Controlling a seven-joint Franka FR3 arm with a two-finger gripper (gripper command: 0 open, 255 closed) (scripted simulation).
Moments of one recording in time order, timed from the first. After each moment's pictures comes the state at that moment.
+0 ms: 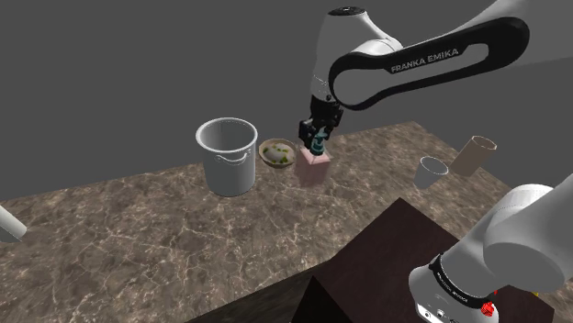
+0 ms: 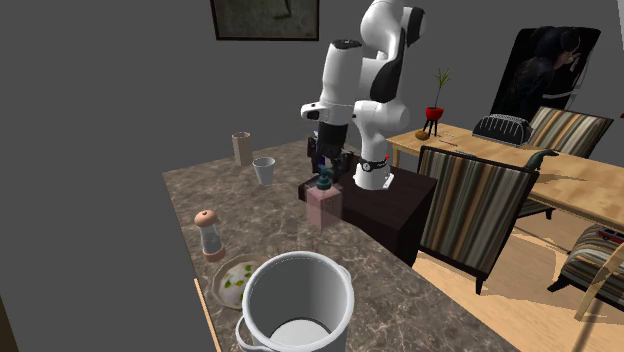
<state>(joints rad) 0.04 -0.20 0.16 -2.33 -0.10 2.16 0.29</state>
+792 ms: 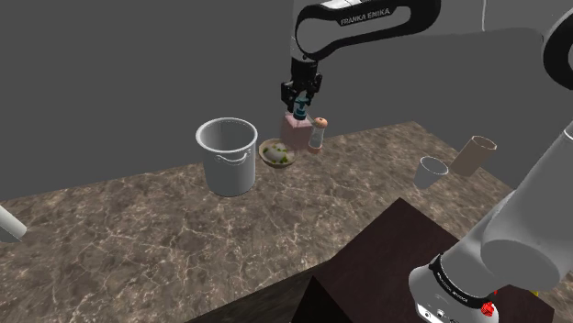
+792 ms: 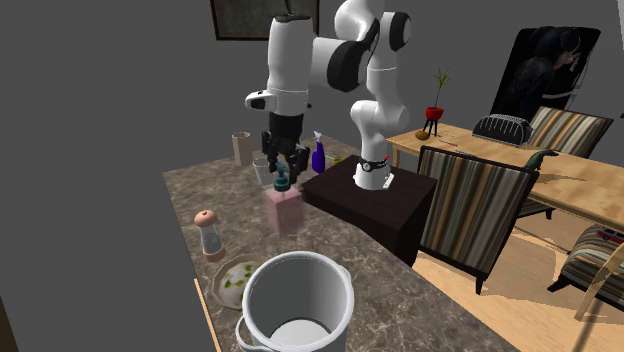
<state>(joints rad) 0.00 0.14 0.11 -1.81 -0.14 1.99 0.20</state>
